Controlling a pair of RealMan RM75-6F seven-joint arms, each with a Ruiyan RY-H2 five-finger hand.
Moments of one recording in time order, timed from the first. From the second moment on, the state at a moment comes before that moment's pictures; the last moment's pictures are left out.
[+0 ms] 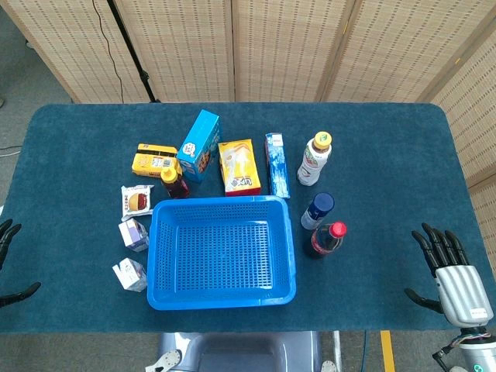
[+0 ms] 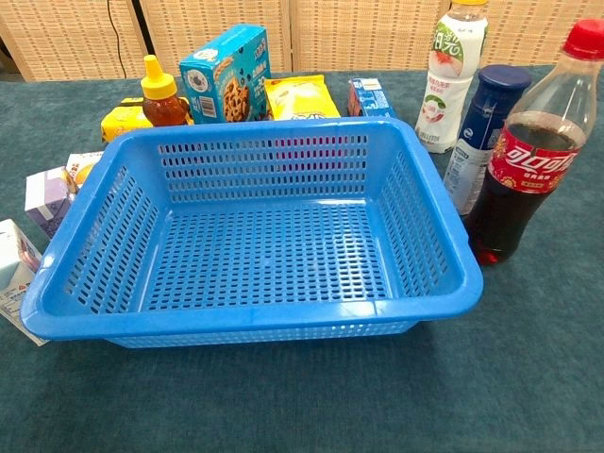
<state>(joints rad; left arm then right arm) -0.01 -1.04 0.01 -1.60 1.57 1.55 -0.22 0.05 -1.05 0.01 -1.69 -1.67 1.56 0.02</state>
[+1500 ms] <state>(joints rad) -0.29 -1.09 0.09 -1.65 1.83 1.22 0.08 0.05 -1.04 0.03 -1.70 -1.63 1.57 0.05</state>
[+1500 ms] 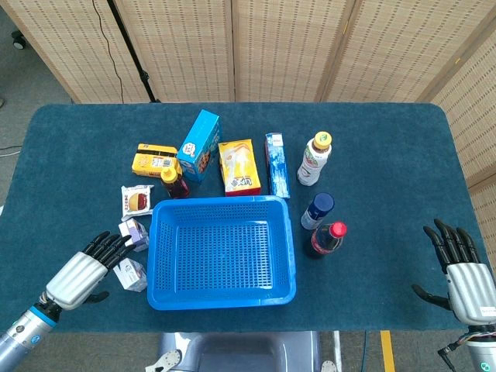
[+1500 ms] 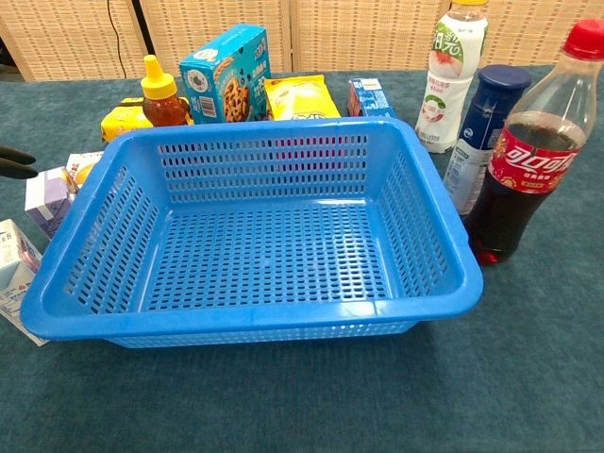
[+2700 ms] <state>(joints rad) -0.28 -1.21 0.08 -1.62 1.81 1.33 0.22 0.05 -1.04 0.03 -1.70 -1.63 1.55 0.07</state>
